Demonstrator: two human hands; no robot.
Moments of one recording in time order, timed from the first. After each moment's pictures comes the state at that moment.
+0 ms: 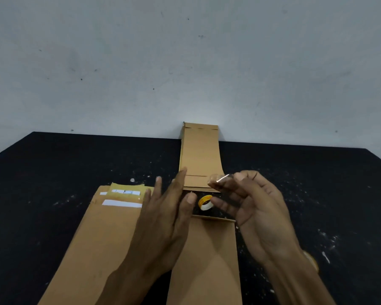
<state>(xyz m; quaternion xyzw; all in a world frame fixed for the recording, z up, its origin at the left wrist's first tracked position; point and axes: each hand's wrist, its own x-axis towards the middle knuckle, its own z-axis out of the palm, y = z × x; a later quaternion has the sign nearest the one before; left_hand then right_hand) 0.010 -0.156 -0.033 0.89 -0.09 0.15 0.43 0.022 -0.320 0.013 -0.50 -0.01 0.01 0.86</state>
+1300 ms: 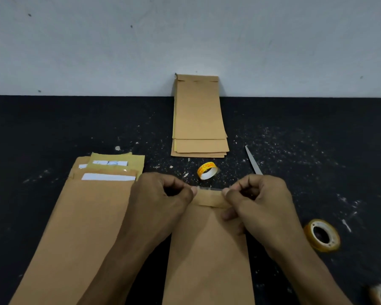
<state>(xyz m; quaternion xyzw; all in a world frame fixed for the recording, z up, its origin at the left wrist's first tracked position) 0.032 -0.158 -0.054 0.85 0.07 0.06 0.52 0.029 -0.332 -0.050 -0.82 0.09 0.00 0.56</state>
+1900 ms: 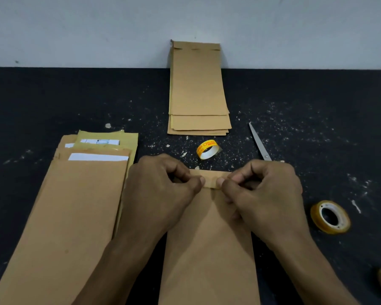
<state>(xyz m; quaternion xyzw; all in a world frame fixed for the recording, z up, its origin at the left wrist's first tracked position) 0.031 -0.165 -0.066 0.87 0.06 0.09 0.48 0.022 -0.327 -0.058 -0.86 0.09 -0.05 0.50</state>
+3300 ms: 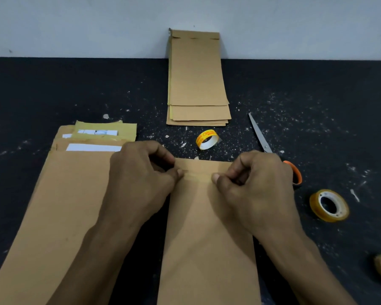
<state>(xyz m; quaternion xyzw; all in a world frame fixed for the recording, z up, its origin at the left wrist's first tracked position) 0.031 -0.150 -0.056 0.89 0.12 0.05 0.44 0.019 -0.318 -0.060 -0.91 0.06 -0.07 0.40</state>
